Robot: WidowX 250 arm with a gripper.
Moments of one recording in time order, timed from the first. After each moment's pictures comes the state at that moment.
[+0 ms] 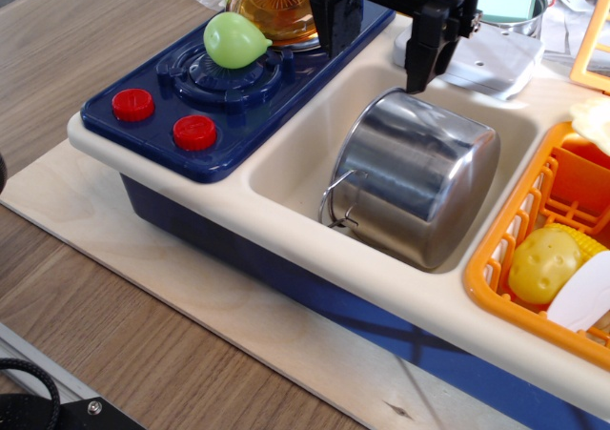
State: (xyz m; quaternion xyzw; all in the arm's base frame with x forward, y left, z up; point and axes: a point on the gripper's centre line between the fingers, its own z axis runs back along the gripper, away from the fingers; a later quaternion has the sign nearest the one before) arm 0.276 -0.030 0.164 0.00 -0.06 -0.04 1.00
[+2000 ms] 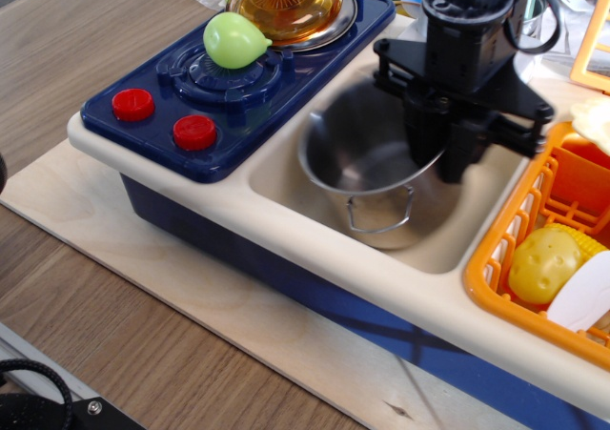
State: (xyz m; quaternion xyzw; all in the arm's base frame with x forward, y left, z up) arm 0.282 -0.065 0.114 0.02 -0.09 -0.06 0.99
